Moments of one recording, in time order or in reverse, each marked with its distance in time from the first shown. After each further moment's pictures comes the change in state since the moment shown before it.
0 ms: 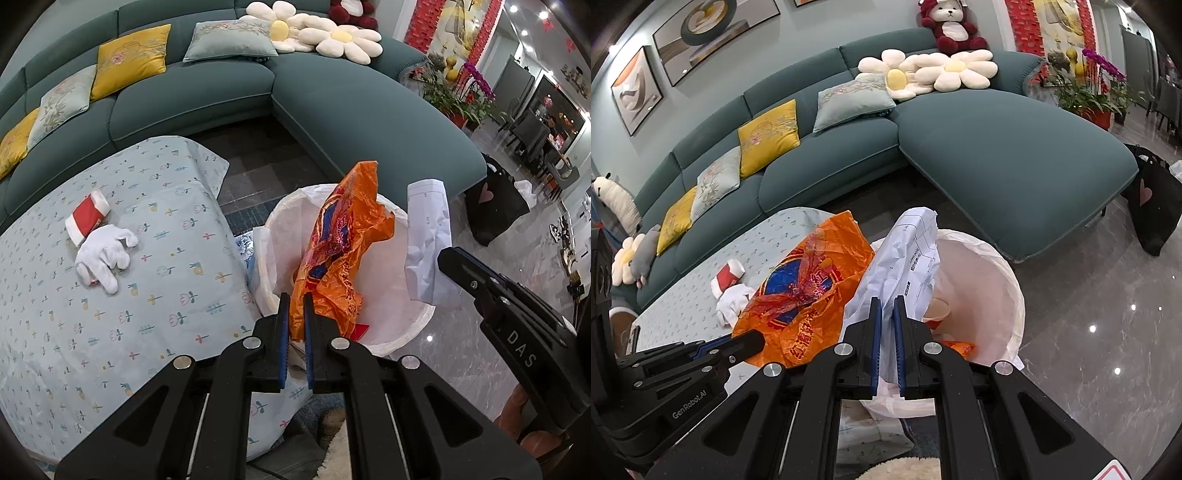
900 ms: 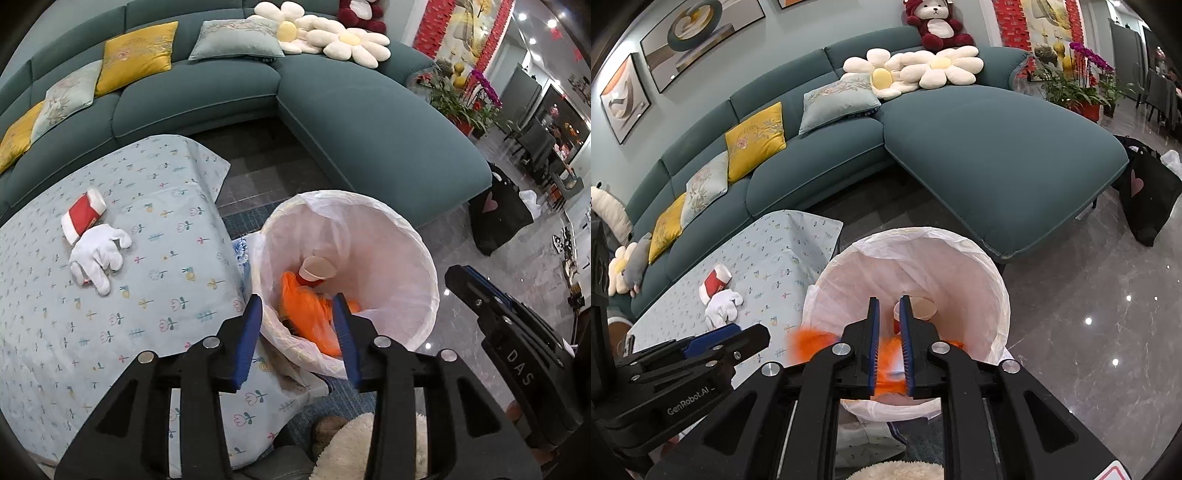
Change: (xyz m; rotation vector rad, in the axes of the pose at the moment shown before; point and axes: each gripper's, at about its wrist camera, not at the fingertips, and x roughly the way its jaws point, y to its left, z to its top) left arm 0.009 -0.007 0.006 -0.039 -0.011 0.013; right arm 0.003 -0.006 0.000 0.037 -0.002 -0.033
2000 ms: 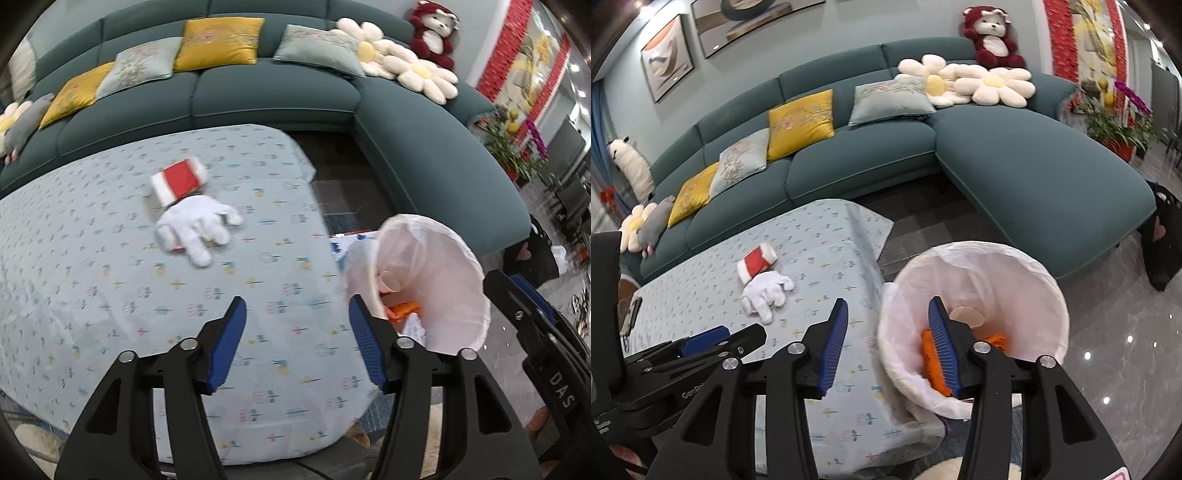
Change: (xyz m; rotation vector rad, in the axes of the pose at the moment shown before) left arm -0.046 0.113 -0.027 -0.213 -0.054 0.128; right arm -0.011 0.103 -0.008 -0.188 -0.006 0.062
